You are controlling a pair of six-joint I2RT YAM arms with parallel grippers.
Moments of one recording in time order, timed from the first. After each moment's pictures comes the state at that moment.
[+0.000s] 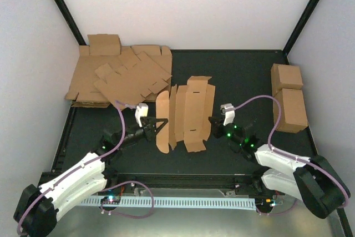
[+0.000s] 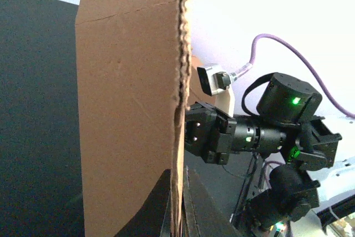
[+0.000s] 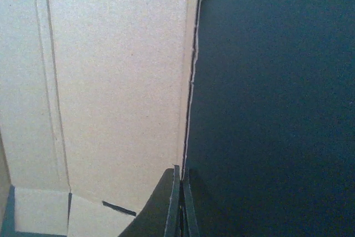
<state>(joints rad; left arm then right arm) -0.58 0.71 0.26 0.37 0.49 -0.62 0.56 1.10 0.21 0.49 -0.18 0.38</state>
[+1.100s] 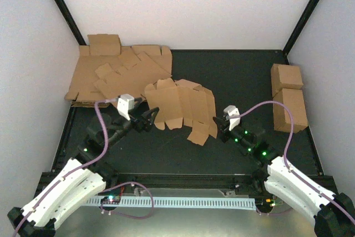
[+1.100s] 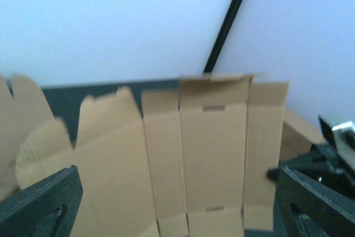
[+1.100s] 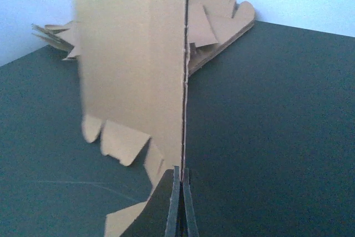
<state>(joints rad) -0.60 0.54 0.48 -0.04 0.13 -0.35 0.57 0.68 0.20 0.22 -0.18 0.08</state>
